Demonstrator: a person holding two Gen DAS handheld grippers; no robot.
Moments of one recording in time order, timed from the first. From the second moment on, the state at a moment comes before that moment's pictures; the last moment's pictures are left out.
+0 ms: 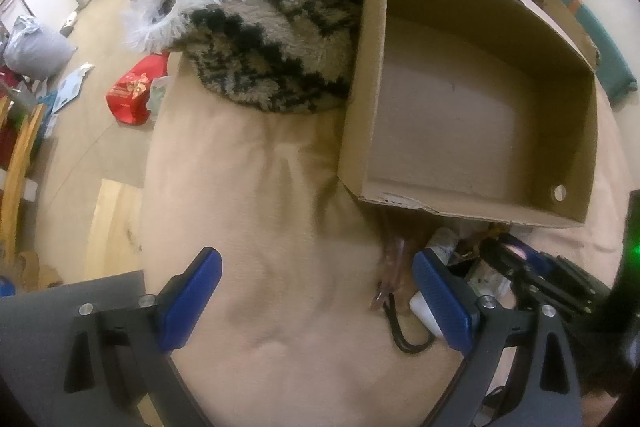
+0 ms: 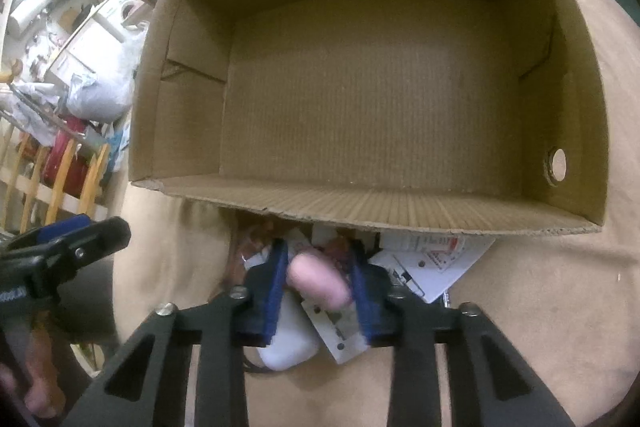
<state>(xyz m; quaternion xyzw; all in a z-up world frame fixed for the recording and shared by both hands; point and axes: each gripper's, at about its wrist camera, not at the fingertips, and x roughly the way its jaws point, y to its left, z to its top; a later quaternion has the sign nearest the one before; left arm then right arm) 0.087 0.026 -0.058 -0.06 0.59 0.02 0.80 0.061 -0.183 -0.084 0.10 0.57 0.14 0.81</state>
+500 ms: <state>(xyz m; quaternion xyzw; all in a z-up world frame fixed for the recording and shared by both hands) 0.093 0.034 -0.071 -0.07 0.61 0.03 0.79 0.041 -0.227 -0.047 0.14 0.55 0.17 0.81</state>
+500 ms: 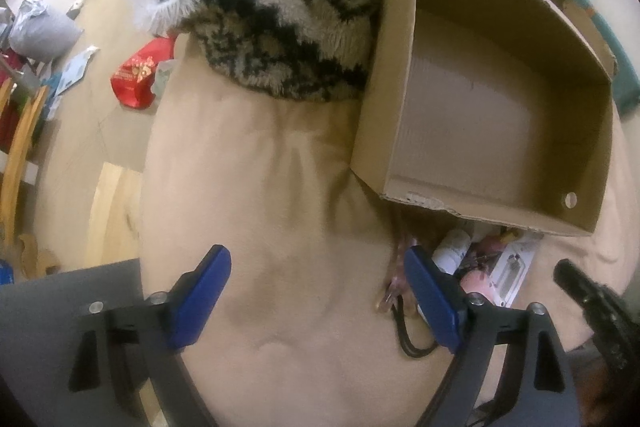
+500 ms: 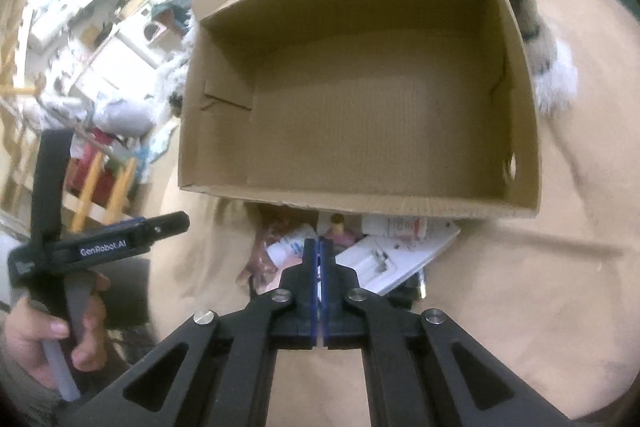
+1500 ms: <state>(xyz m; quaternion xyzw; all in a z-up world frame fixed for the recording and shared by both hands) 0.085 0.047 -0.049 -0.08 0.58 0.06 0.81 0.047 -0.122 -0.114 0.23 0.62 0.00 0.75</state>
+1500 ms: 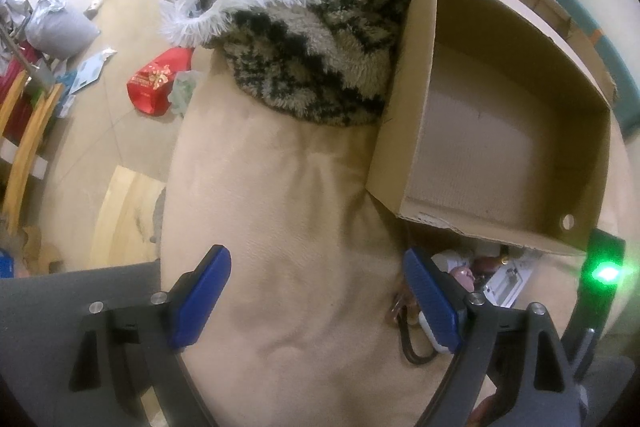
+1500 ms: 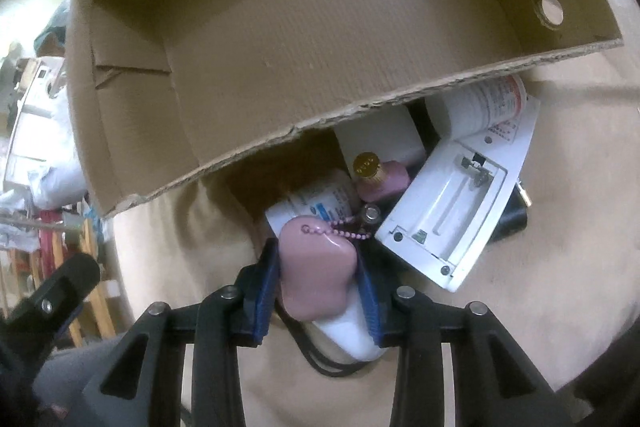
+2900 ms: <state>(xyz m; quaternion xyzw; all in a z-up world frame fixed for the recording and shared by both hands) 0.126 -0.060 -0.157 0.03 0.66 0.01 0.75 0.020 -0.256 -0.029 0.23 0.49 0.17 0.82</state>
